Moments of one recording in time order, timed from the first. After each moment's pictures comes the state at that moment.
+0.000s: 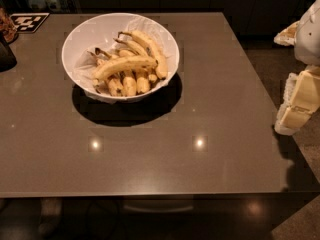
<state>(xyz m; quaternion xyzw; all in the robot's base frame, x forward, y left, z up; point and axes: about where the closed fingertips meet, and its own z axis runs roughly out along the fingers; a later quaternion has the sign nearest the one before) 0.439 -0.216 0.980 -0.60 0.78 -0.04 0.17</state>
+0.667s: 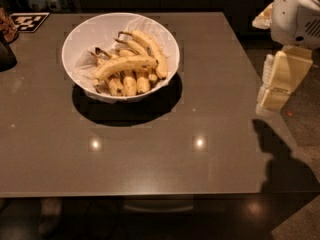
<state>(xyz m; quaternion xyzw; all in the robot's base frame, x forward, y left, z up) 0.457 -0.184 0.999 -0.63 0.76 -0.05 0.17</state>
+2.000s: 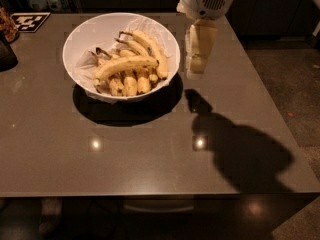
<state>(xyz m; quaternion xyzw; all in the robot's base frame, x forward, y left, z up) 0.559 -0.071 0.992 -0.72 0.68 -0.03 0.16</state>
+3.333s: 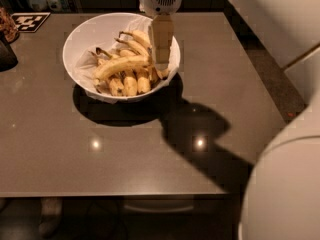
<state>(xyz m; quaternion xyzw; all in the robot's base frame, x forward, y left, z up) 0.614 0.004 0.978 -0.77 0.62 -0.04 0.14</state>
